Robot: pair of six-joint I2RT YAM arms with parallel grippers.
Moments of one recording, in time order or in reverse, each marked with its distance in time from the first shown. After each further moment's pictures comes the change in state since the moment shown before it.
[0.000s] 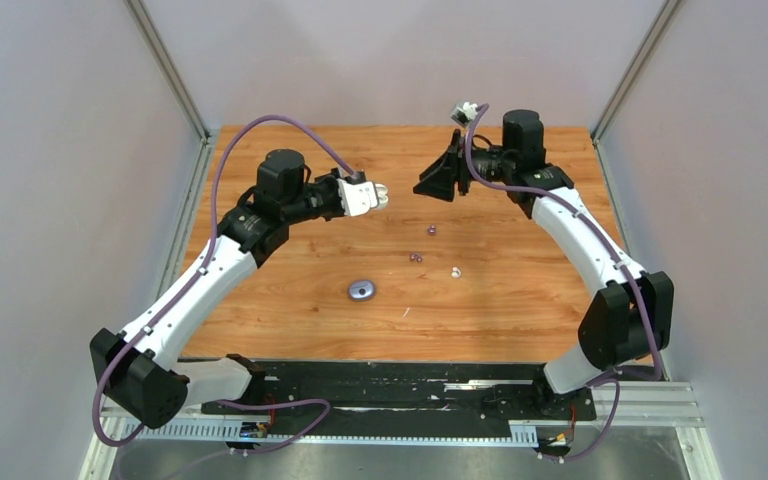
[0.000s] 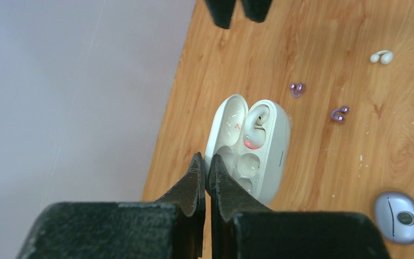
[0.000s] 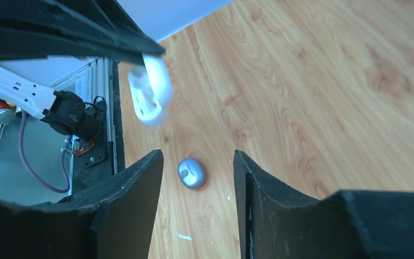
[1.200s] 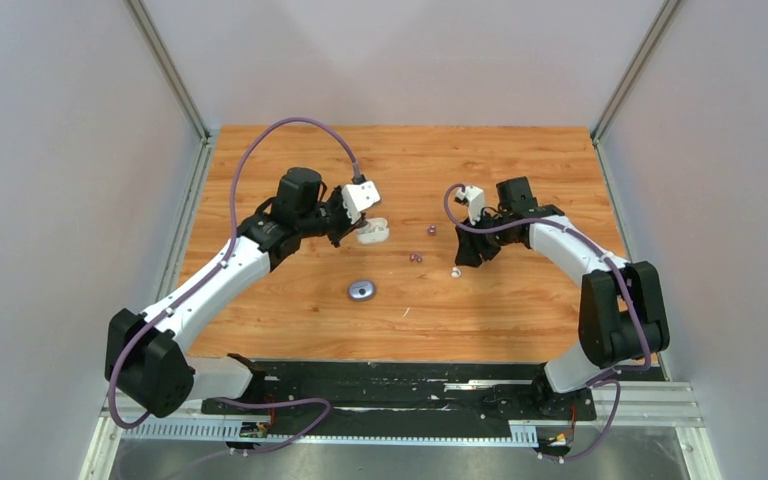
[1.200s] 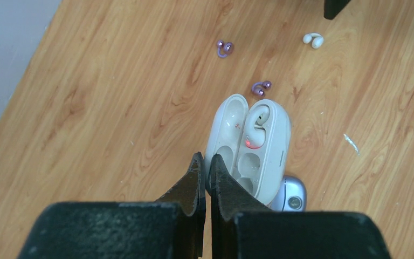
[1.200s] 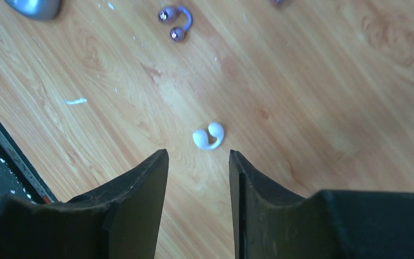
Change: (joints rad) left arm -0.001 0.058 -0.138 -0.014 -0.007 -0.348; right arm -0.064 0.019 -0.325 -0.335 0.424 -0.441
